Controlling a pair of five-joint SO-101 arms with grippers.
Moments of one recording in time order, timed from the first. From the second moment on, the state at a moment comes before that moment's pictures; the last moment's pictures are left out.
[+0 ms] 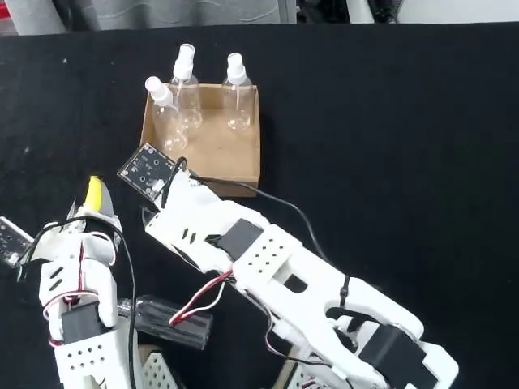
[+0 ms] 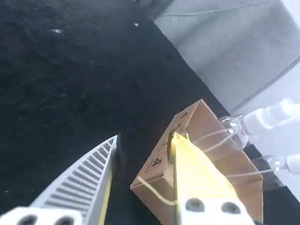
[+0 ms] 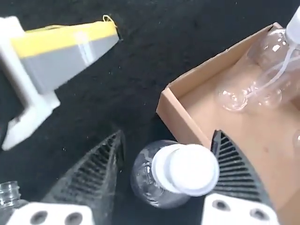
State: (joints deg) left arm -20.4 -104.0 96.2 34.7 38.5; right arm -49.1 -19.9 43.0 26.2 5.8
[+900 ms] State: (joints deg) left arm -20.7 -104.0 96.2 34.5 39.1; right arm -49.1 -19.9 45.1 31.4 5.8
